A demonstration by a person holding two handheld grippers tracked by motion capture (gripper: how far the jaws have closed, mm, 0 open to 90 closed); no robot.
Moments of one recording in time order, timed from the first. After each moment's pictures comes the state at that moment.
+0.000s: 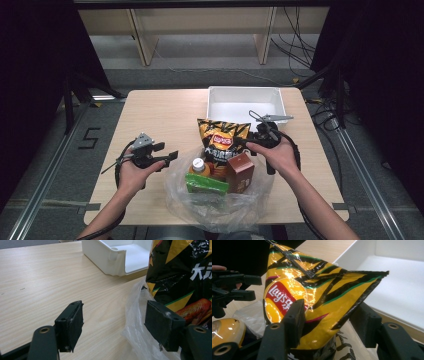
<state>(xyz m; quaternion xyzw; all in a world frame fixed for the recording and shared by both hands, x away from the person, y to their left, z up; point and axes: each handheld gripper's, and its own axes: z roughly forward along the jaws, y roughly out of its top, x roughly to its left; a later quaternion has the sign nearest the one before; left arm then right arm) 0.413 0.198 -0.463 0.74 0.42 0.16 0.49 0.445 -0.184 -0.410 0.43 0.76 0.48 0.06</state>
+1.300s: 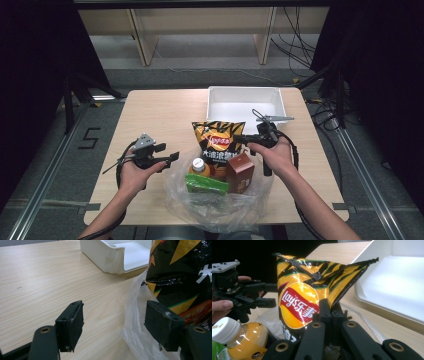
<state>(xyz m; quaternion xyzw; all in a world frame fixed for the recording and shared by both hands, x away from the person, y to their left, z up) 0.412 0.195 -0.465 0.75 0.42 0.16 0.49 0.442 -0.180 -0.409 0.42 0.74 0.52 0.02</state>
